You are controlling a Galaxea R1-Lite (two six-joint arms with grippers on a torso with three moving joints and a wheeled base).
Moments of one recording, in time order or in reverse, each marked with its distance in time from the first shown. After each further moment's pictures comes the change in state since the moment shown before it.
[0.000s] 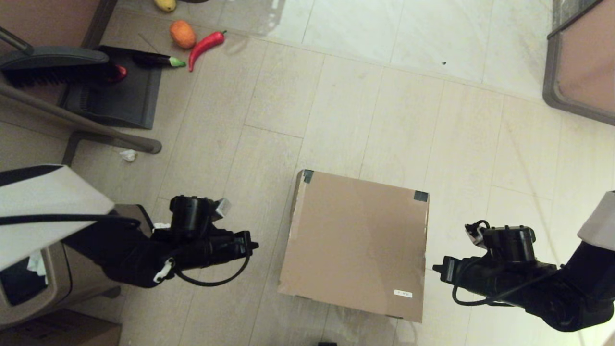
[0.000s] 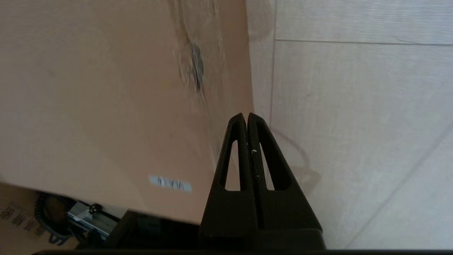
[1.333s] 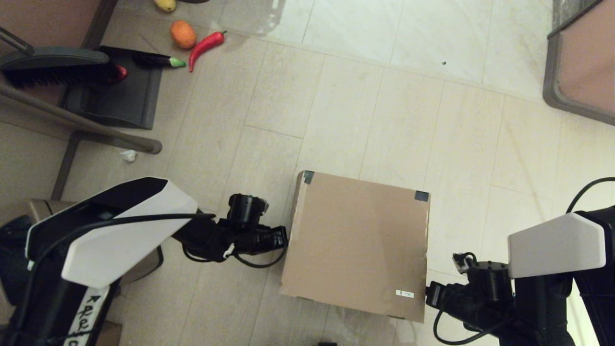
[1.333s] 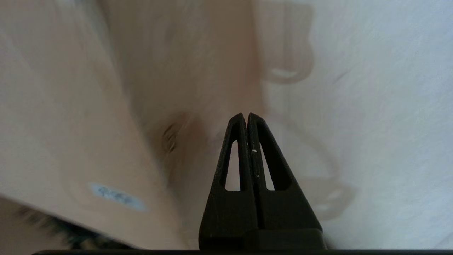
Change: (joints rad) left arm -0.107 0.314 -0.459 0.193 0.053 -0.071; right arm 0.026 0.391 0.131 -0.587 0.075 0.101
